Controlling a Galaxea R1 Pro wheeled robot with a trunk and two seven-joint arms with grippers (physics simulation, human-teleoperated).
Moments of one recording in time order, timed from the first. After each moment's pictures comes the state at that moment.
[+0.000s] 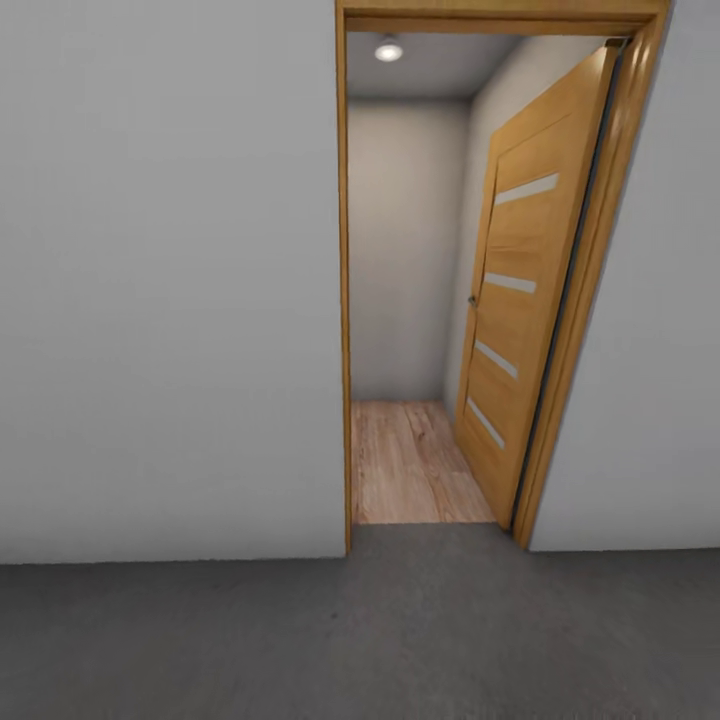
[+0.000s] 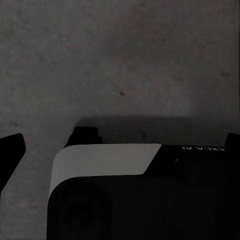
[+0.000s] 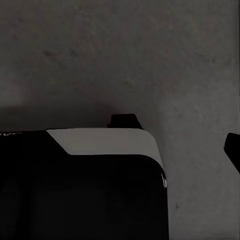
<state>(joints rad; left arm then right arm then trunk) -0.23 -0.04 -0.03 -0.01 0.10 0.00 0.01 -0.18 0.12 0.62 0.03 -0.61 -0.10 -0.24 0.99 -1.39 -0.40</state>
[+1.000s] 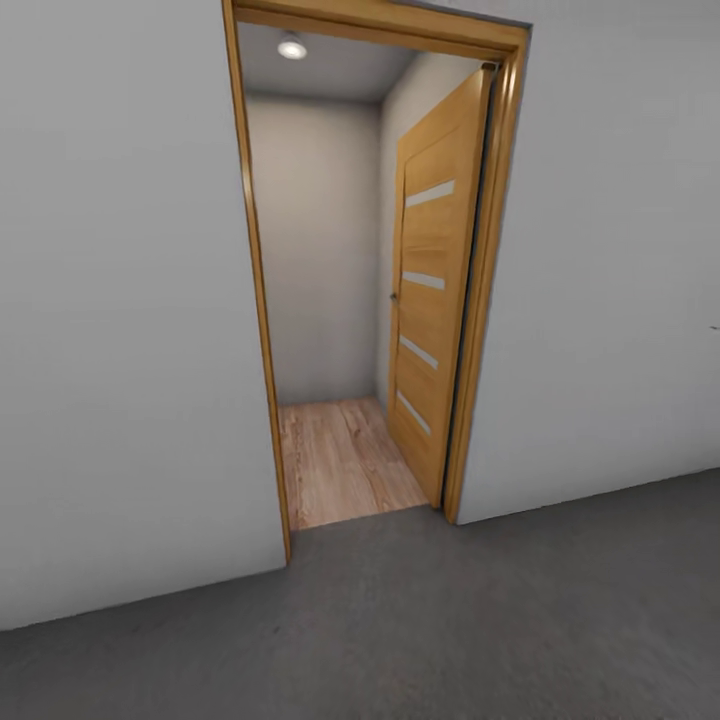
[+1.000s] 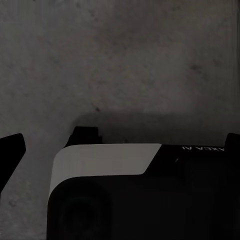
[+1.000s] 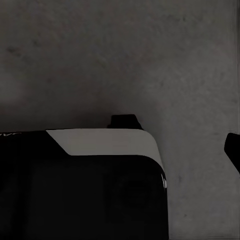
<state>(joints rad) -0.23 -0.04 -0.03 -0.01 0.10 0.00 0.01 -0.18 0.12 0.62 0.03 -0.61 -0.10 -0.24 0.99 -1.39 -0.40</state>
